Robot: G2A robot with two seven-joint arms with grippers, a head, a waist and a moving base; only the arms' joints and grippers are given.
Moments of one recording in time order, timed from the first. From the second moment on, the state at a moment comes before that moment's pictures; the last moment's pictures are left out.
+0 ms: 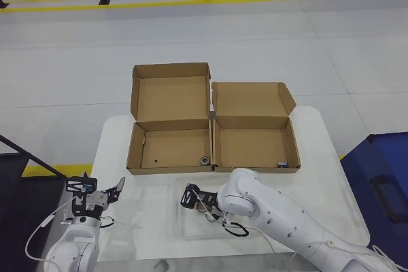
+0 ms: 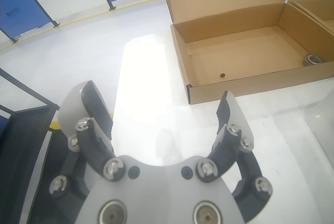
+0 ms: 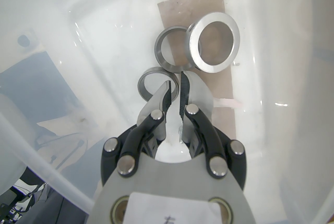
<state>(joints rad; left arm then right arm) 1.73 -1.15 -1.60 -1.80 1.33 0.00 0.00 -0.85 -1.25 0.62 -1.59 -0.91 -0.31 1.38</state>
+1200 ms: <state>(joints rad) 1.73 -1.15 -1.60 -1.80 1.33 0.00 0.00 -0.84 -1.27 0.61 -1.56 -0.95 -0.28 1.40</state>
